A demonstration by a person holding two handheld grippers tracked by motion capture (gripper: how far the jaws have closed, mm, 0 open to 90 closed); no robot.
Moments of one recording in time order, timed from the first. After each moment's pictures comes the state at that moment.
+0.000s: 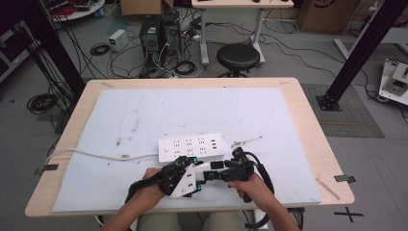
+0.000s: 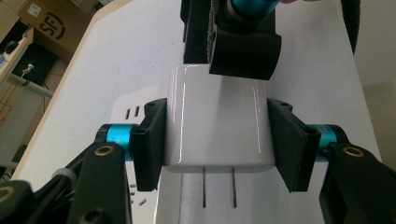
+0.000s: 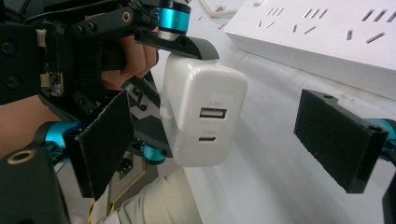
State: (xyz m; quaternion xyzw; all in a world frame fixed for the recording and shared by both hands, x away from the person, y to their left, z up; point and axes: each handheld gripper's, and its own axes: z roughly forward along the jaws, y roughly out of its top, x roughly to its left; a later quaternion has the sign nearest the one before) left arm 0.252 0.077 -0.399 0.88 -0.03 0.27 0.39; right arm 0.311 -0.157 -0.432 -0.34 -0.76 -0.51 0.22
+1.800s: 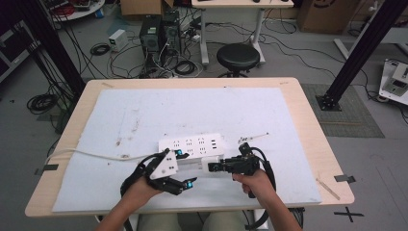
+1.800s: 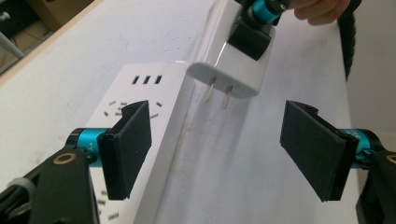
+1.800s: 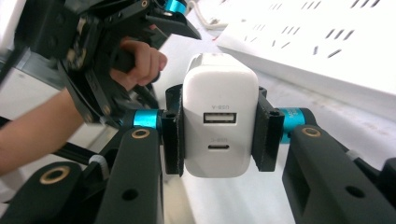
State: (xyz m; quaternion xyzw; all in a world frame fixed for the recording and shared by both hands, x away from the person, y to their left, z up) left arm 0.273 0.127 -0.402 0.85 0.12 0.17 0.49; right arm 0.322 -0.176 -0.428 -0.34 -0.76 -0.52 0.20
